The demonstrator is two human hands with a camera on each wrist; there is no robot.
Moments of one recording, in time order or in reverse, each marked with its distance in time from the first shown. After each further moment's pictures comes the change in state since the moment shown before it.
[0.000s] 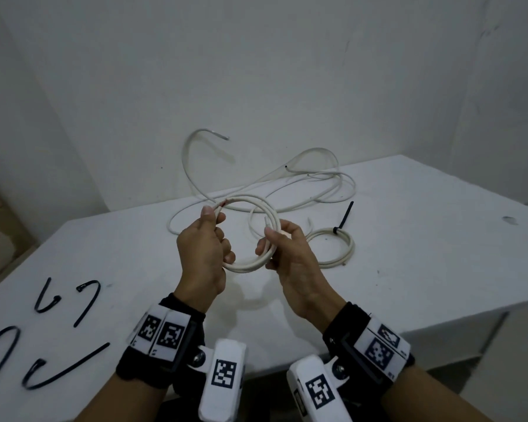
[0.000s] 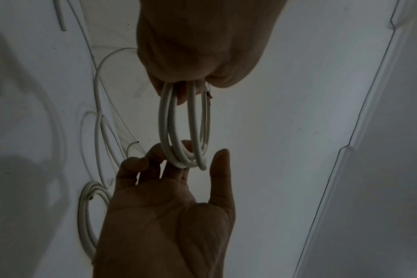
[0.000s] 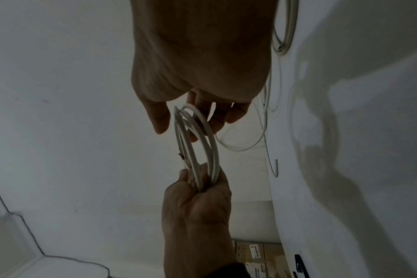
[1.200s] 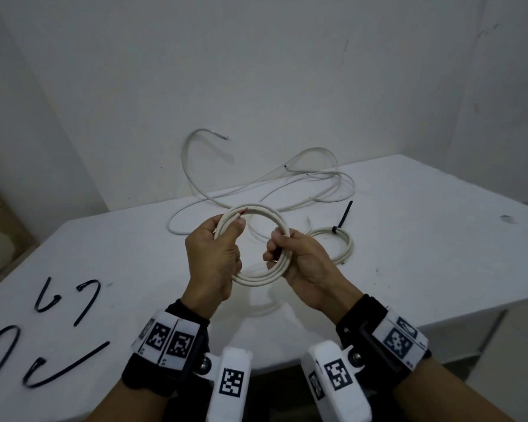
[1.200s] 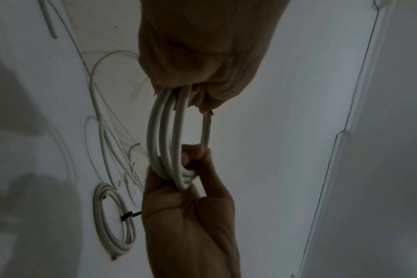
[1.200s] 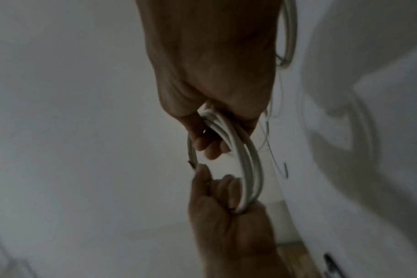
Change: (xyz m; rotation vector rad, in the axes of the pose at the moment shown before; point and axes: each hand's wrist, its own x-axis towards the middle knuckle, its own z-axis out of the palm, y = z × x) left_hand -0.011 -0.013 0.001 0.092 -0.115 0.110; right_hand 0.003 -0.013 -0.012 0.218 0.004 0.192
